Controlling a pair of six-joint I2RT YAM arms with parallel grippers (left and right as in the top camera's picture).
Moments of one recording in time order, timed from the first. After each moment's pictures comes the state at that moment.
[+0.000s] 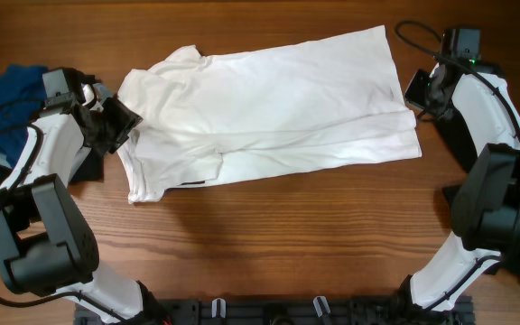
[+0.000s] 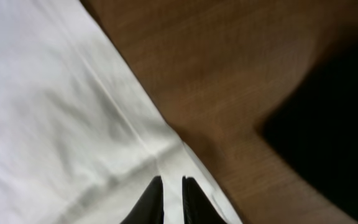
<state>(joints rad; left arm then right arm) 0.27 1.82 1.18 -0.60 0.37 -0.54 -0.16 1.97 1.47 -0.77 0.02 0.30</state>
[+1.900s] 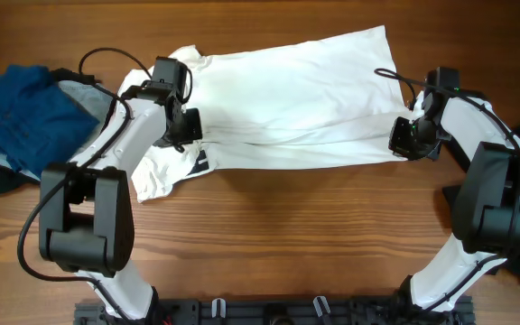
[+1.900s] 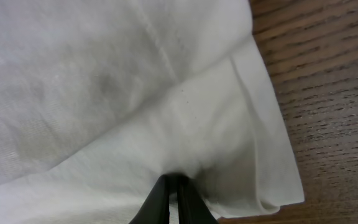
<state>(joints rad) -0.17 1.88 1.26 -0.74 0.00 -0.29 -0.16 1.96 1.23 -0.82 -0.10 0.17</state>
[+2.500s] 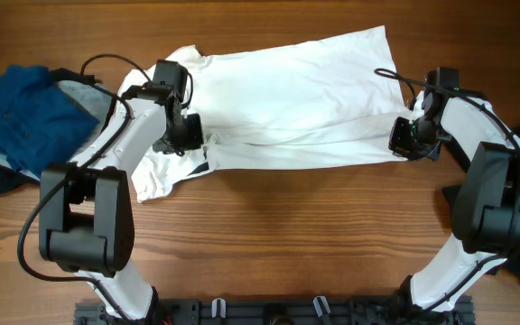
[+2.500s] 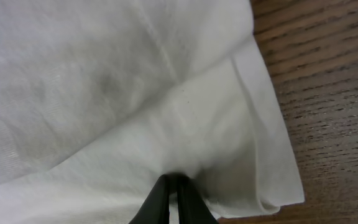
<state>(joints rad) -0.17 1.88 1.26 -0.81 0.05 -0.31 -0.16 1.96 1.23 -0.82 -0.10 0.17</state>
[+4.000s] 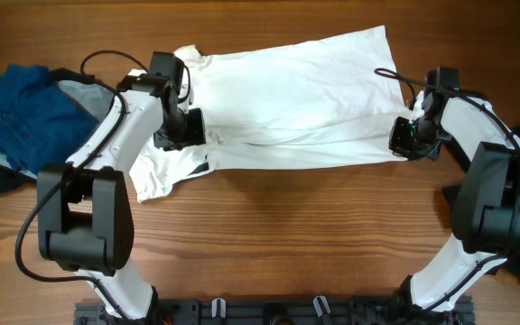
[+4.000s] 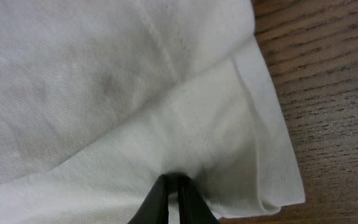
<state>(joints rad) -0.16 1.89 1.34 -0.91 0.16 -0.28 -0.16 1.96 1.23 -0.81 -0.10 0.17</state>
